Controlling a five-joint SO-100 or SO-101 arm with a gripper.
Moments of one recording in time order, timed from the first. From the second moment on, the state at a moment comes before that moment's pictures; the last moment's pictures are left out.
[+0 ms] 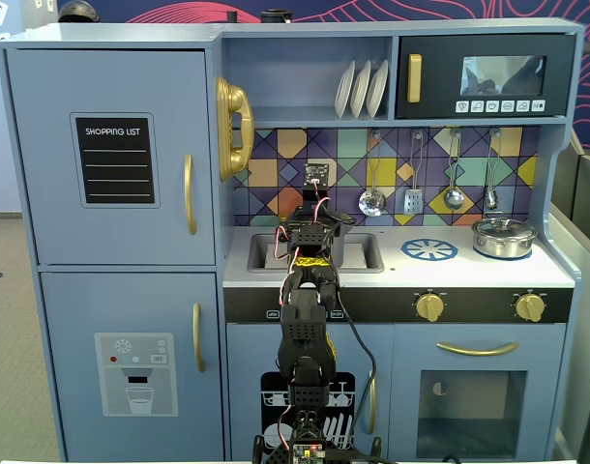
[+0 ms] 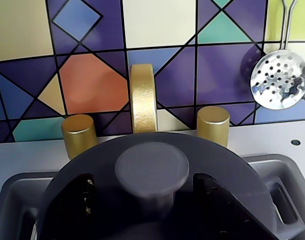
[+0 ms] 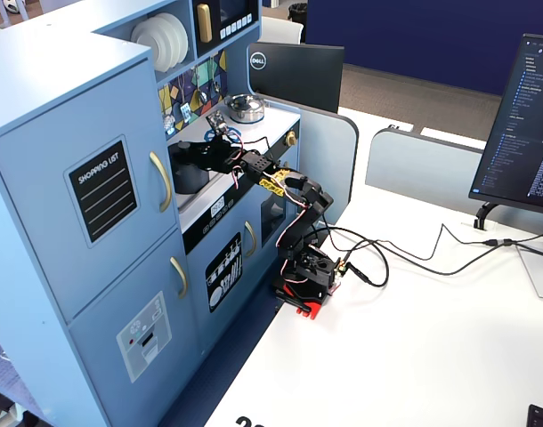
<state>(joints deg) 3.2 118.6 105.6 13.2 -91.1</state>
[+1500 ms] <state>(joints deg) 25.7 122.3 99.2 17.7 -89.6</state>
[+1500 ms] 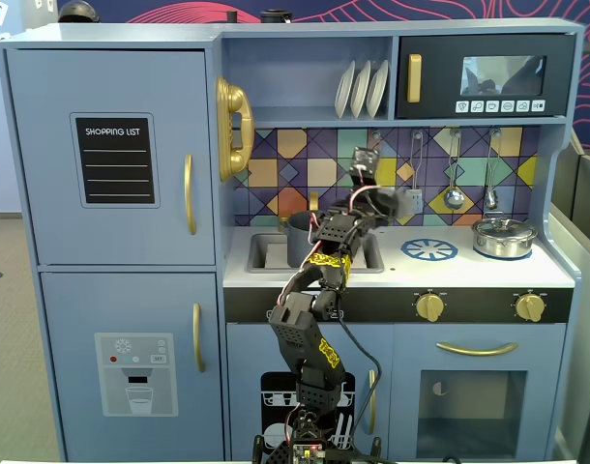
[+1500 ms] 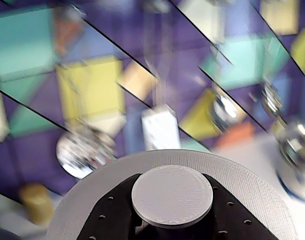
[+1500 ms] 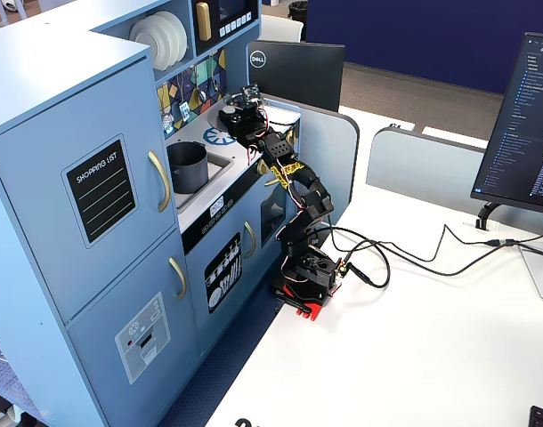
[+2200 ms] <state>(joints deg) 32.4 107.7 109.5 0.8 -89.6</state>
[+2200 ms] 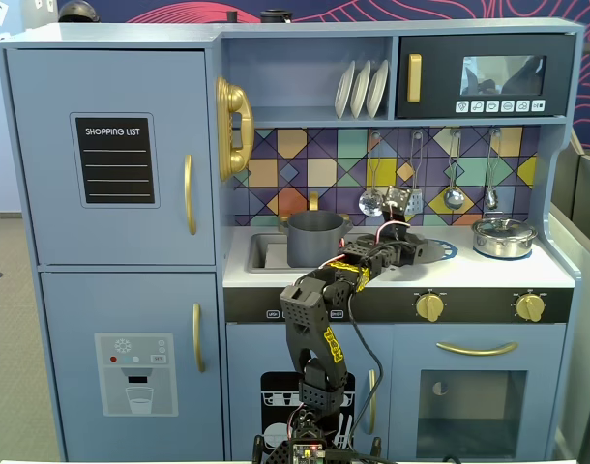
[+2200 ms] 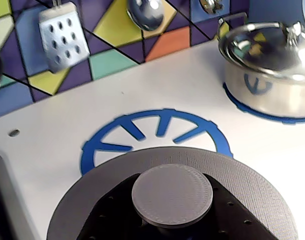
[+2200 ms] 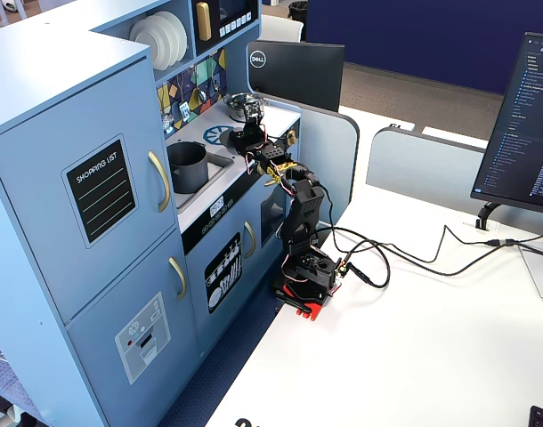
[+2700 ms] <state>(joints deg) 32.9 101.9 111.2 -6.2 -89.6</state>
